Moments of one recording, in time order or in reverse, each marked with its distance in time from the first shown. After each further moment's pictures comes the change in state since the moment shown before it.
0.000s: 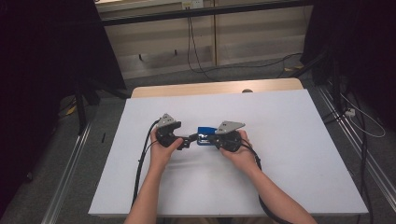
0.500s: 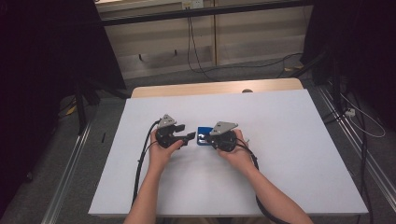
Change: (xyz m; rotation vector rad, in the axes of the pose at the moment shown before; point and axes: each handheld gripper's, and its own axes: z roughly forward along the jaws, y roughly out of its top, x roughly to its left) left arm 0.000 -0.001 -0.001 0.069 0.028 0.024; right arm 0.004 0.005 0.009 0.033 -0.013 -0.048
